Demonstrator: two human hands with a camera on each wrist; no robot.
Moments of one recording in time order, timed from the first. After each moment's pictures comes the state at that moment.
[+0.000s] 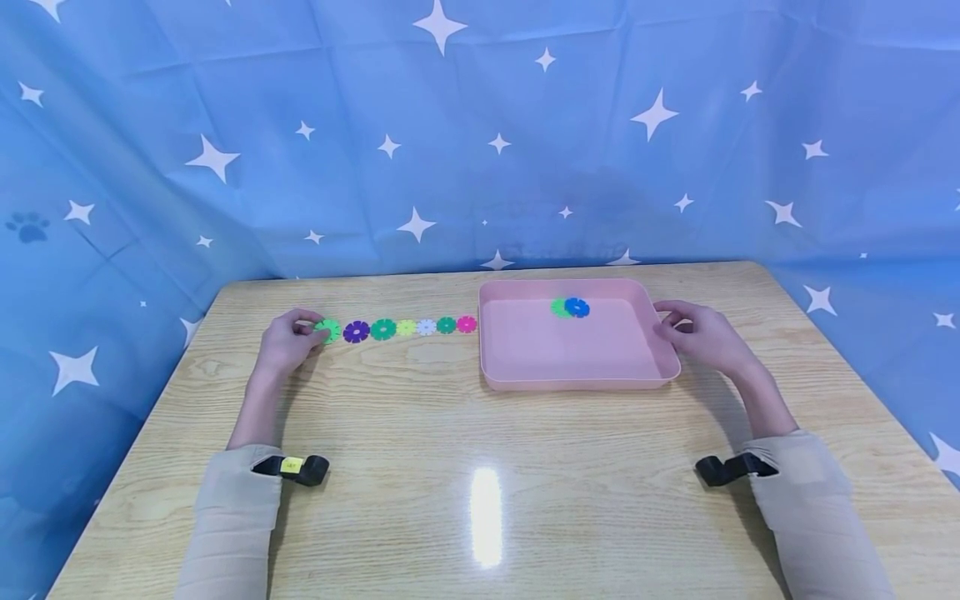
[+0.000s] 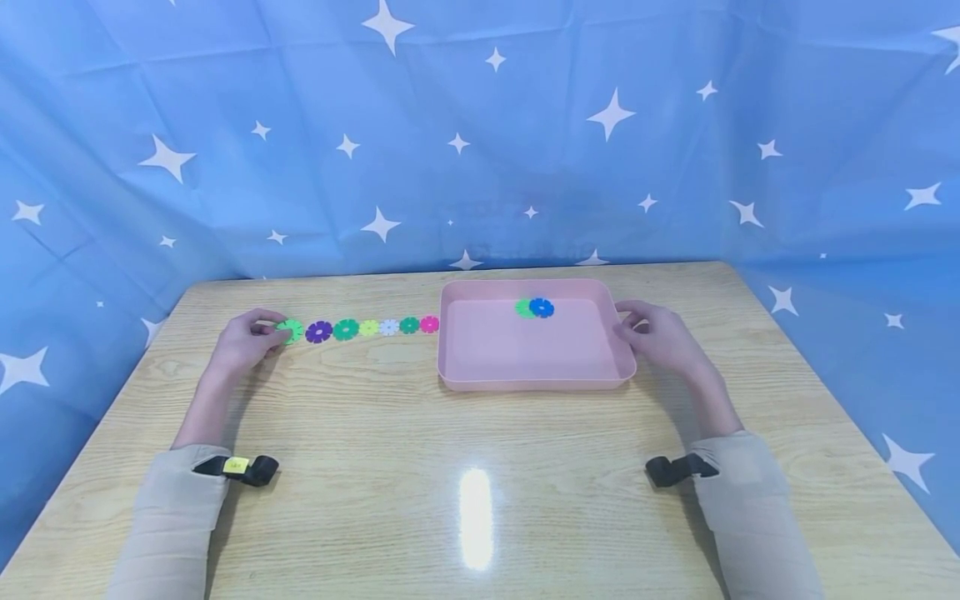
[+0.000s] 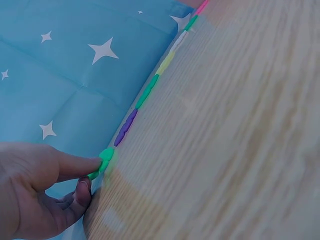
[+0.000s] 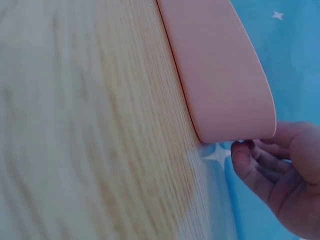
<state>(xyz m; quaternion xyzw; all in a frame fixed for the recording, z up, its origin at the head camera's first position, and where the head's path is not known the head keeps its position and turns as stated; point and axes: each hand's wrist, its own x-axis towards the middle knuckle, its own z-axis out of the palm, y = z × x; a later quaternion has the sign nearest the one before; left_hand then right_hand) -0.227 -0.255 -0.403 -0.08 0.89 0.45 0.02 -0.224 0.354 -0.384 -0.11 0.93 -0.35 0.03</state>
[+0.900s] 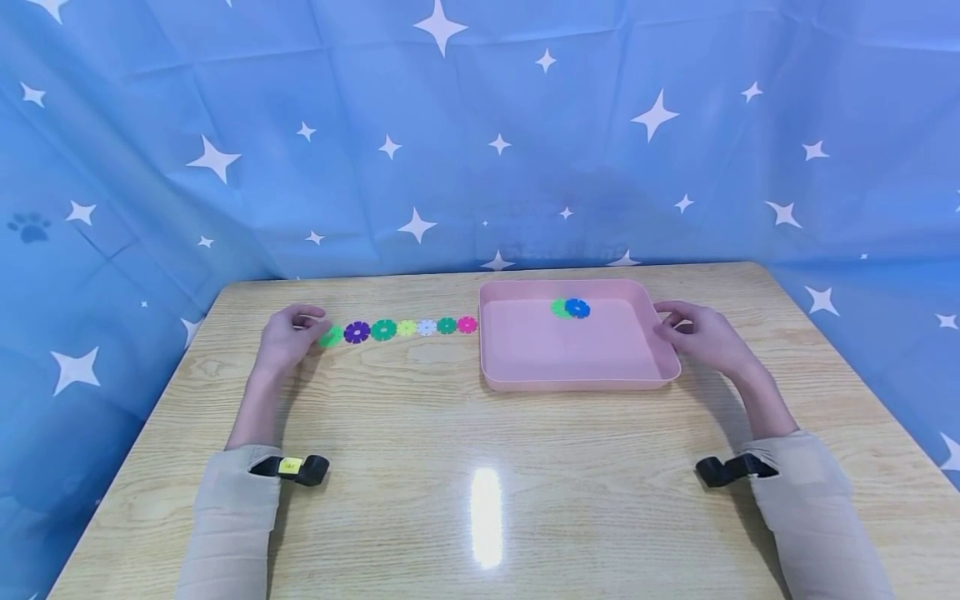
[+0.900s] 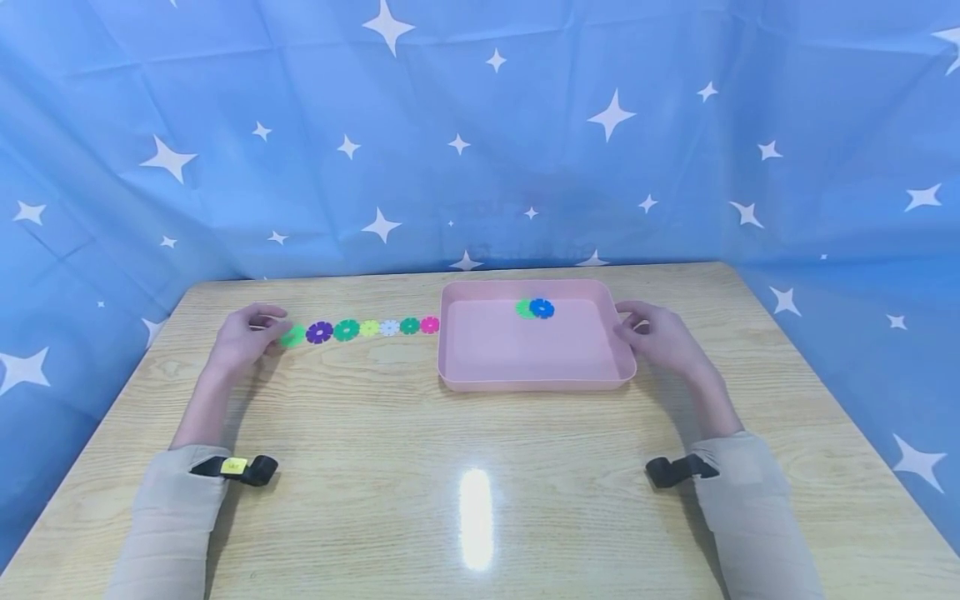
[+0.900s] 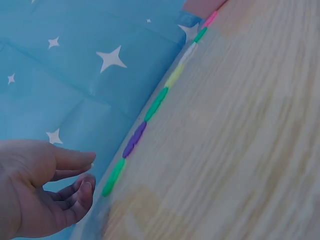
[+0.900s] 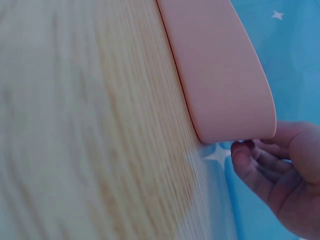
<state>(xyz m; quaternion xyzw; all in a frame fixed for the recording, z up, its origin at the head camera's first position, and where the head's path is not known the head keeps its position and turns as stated) -0.227 -0.253 -0.396 -0.06 0.87 0.48 0.00 -0.225 0.353 -0.383 -0.11 0.93 -0.34 0.03</state>
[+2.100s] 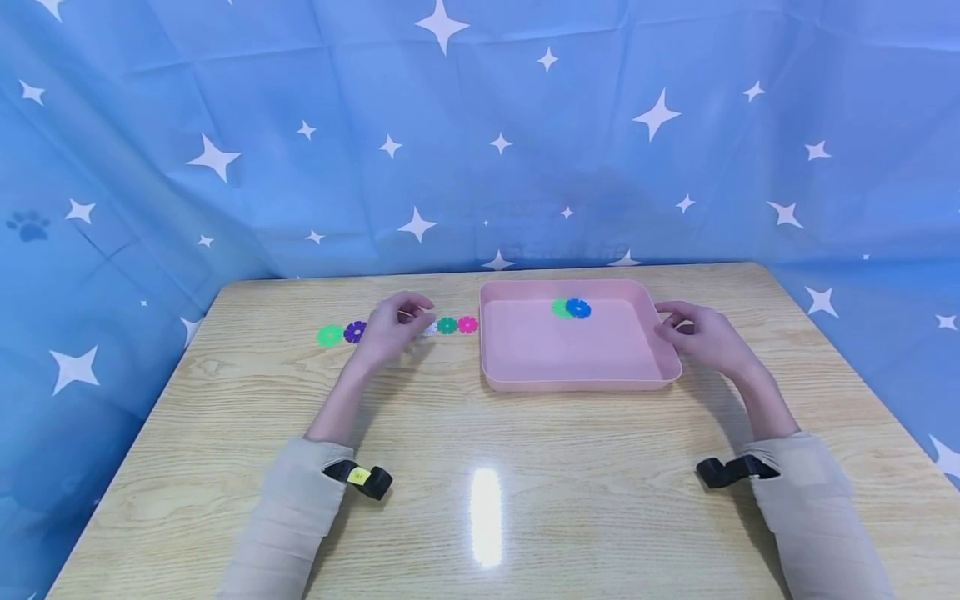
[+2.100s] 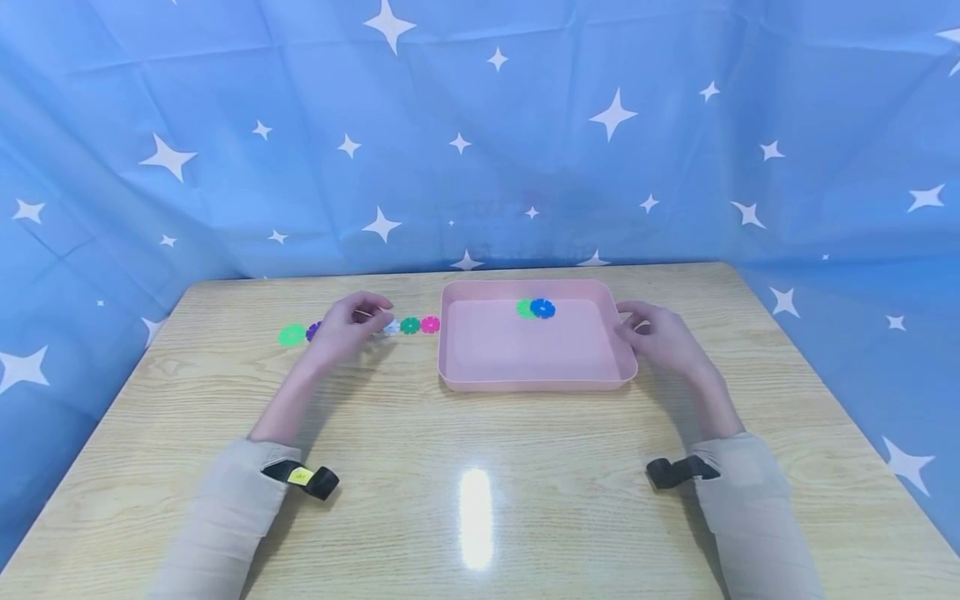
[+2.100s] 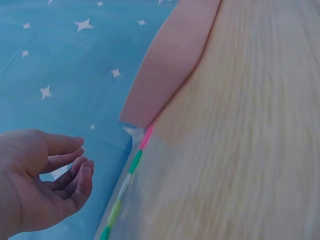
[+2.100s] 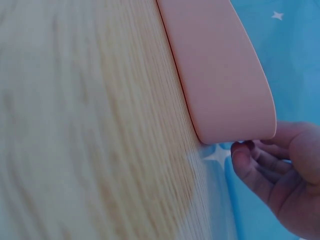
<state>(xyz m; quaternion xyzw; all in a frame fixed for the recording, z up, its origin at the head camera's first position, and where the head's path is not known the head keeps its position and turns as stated) -0.234 -0.128 -0.384 0.10 0.84 0.53 0.02 -0.225 0.354 -0.385 -0.12 0.93 -0.34 0.02</state>
